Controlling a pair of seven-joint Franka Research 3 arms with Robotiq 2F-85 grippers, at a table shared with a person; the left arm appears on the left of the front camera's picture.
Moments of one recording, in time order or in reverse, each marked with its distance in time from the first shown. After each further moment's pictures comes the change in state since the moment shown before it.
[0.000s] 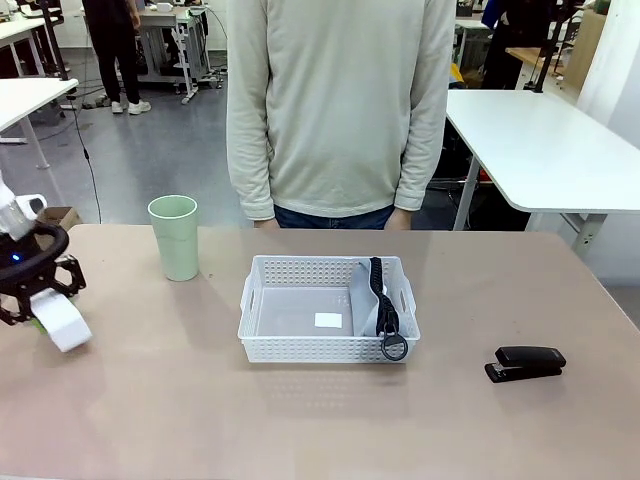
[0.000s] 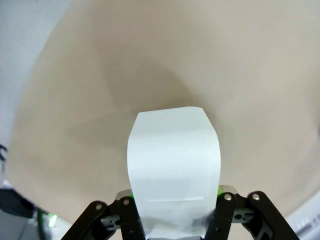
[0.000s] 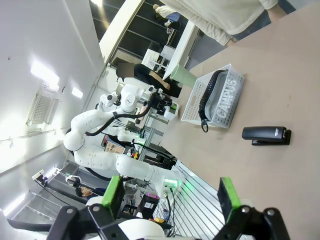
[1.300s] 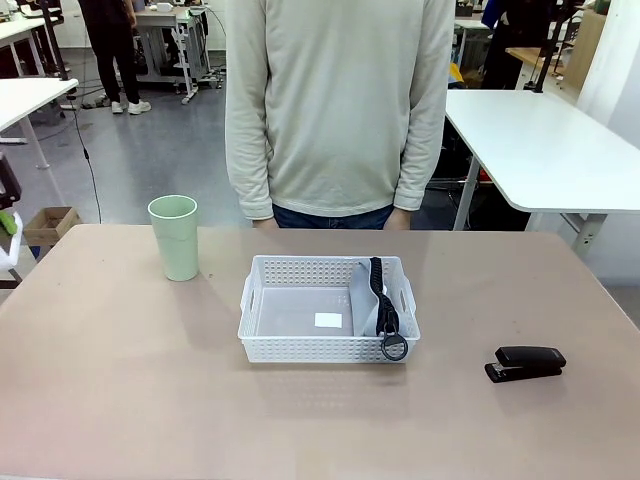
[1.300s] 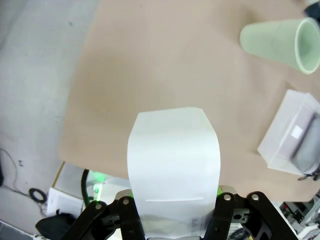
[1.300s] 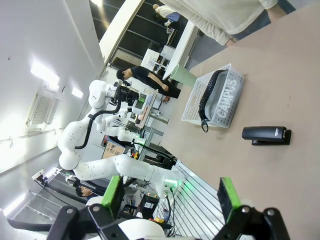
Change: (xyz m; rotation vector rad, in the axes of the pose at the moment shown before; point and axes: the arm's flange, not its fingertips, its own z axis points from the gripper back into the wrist) left arm -0.058 0.010 0.189 -0.079 -0.034 -0.351; right arm 0.000 0.000 0.000 0.000 0.001 -0.001
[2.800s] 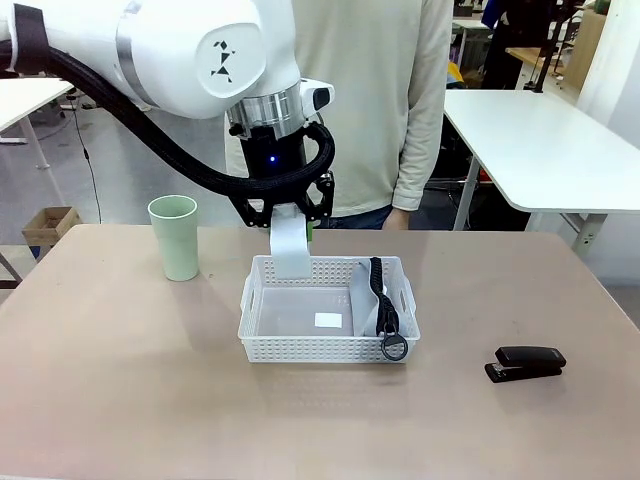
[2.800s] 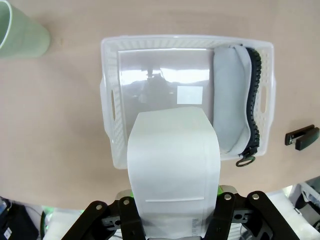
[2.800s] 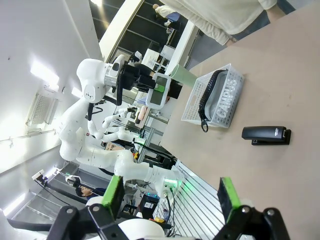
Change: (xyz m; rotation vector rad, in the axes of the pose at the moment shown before) left arm -0.145 -0.367 -0.091 0.037 -0.057 -0.418; right arm 0.000 0.000 0.000 -0.001 0.000 0.000
